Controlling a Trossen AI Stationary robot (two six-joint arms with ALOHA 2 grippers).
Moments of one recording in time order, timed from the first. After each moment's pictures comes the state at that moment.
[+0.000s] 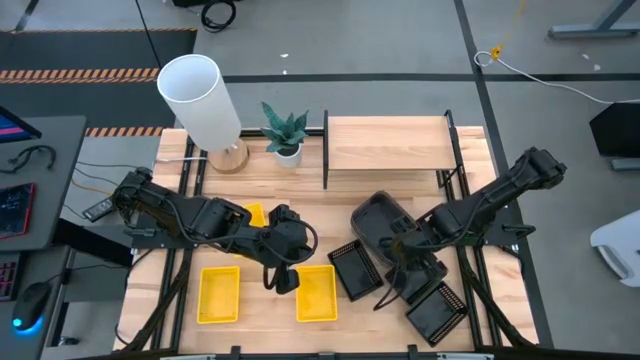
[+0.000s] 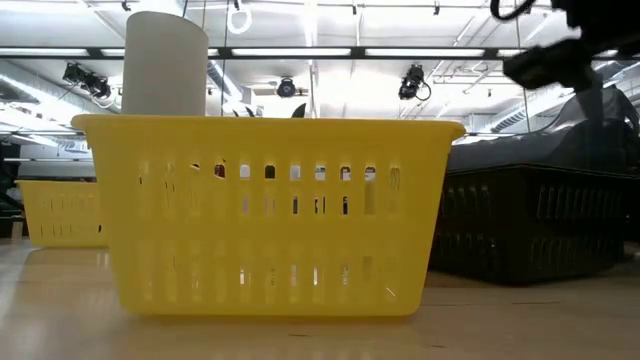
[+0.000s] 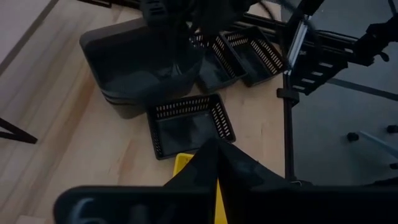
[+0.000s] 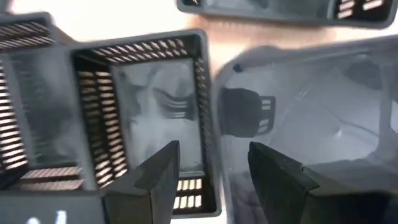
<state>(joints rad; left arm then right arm) -0.44 1.64 1.83 -0.92 -0.34 -0.54 0.46 1.34 0.97 -1.02 -0.04 -0.06</state>
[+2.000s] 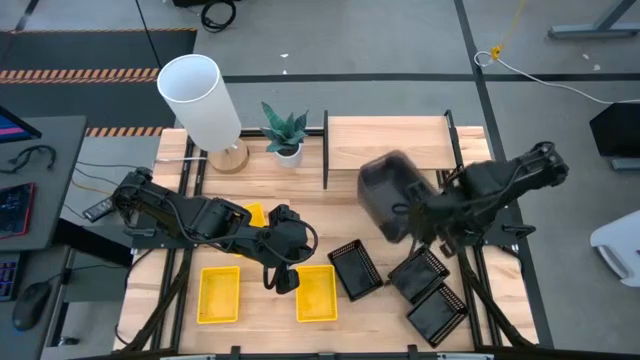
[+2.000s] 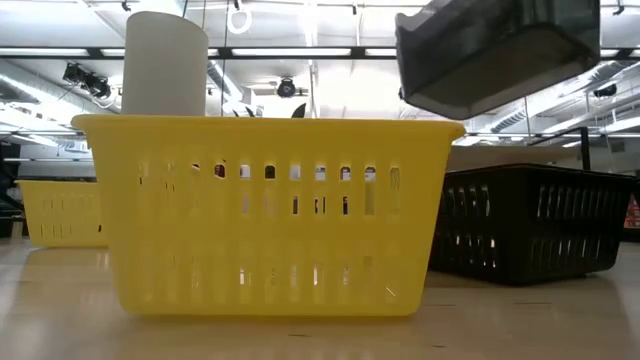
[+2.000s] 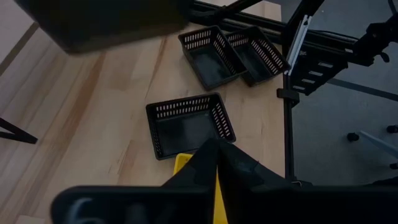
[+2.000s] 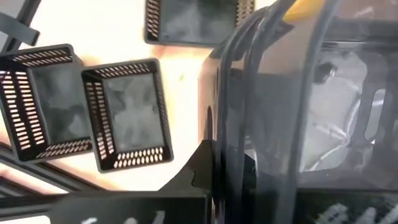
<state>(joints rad) -0.44 1.64 1.83 -0.92 -0.34 -0.54 0.39 1.31 1.53 -1.53 0.07 -0.11</state>
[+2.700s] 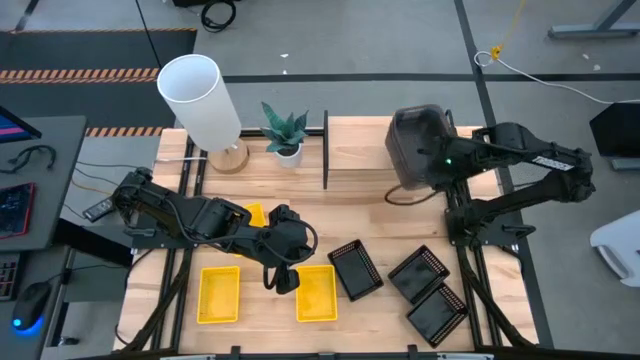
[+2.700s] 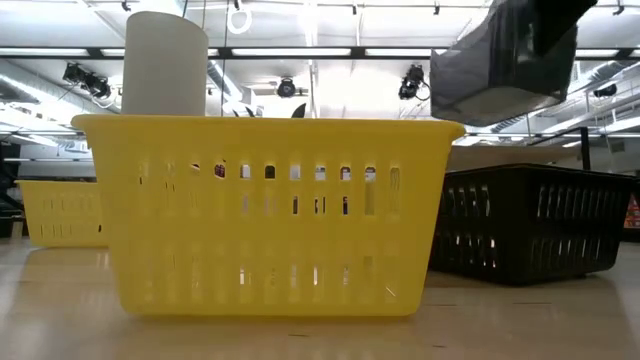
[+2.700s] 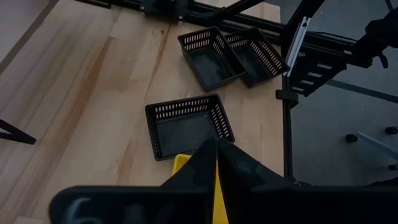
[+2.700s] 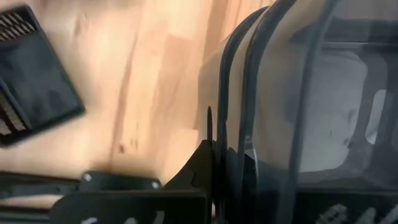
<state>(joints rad) -0.44 1.64 1.83 -0.92 -0.34 -0.54 -0.12 1.05 1.39 -1.57 0.14 -0.39</state>
